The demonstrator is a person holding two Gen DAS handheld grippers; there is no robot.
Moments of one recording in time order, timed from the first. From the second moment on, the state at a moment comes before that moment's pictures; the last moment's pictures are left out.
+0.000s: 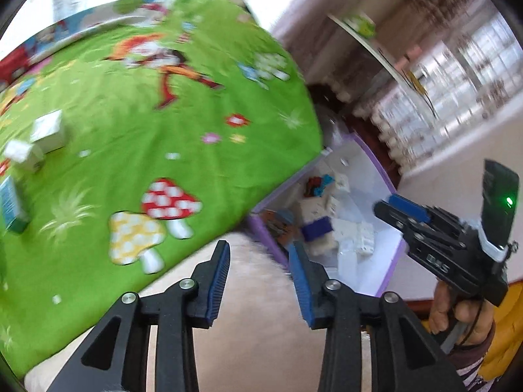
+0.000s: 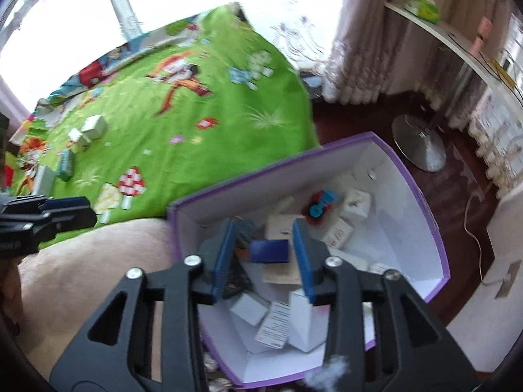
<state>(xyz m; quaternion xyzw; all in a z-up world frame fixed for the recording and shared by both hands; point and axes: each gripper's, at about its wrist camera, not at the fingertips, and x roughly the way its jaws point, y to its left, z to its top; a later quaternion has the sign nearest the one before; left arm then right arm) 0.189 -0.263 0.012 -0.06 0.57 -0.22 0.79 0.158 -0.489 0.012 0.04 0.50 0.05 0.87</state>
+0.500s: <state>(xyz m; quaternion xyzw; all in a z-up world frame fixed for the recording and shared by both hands) 0.200 -0.052 0.020 -0.16 0.53 -0.01 0.84 0.194 -0.375 0.086 -0.04 0.44 0.16 0.88</state>
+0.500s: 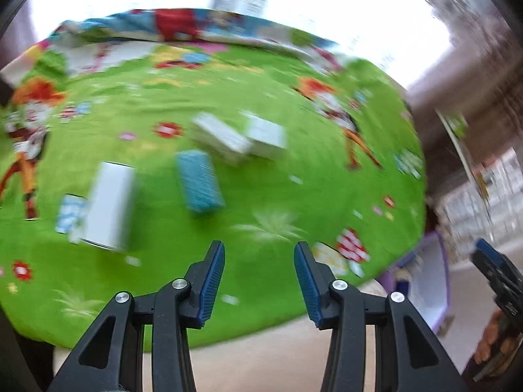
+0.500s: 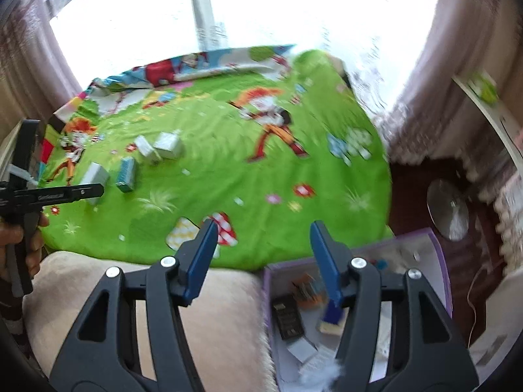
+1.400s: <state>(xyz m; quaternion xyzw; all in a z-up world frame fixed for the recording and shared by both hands) 0.224 0.047 -0.050 -0.13 0.55 0.10 0.82 0.263 -0.116 0.008 -0.12 0.51 0.29 0.80</state>
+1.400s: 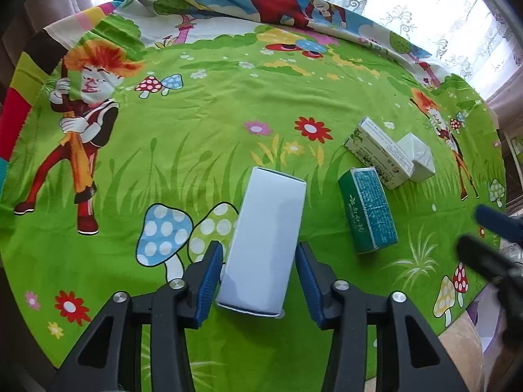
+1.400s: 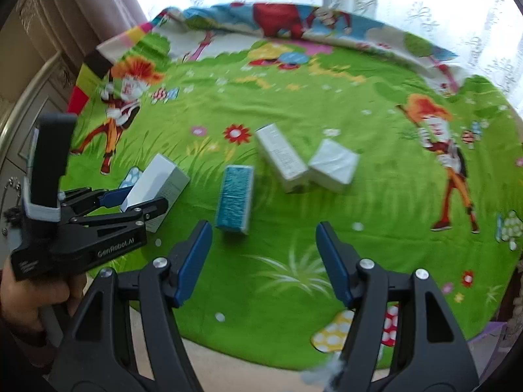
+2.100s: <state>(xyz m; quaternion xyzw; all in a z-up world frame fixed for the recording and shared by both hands) 0.212 0.067 -0.045 -0.18 0.51 0.12 0.83 0.270 -0.060 -0.060 -0.15 0.52 0.27 0.79</state>
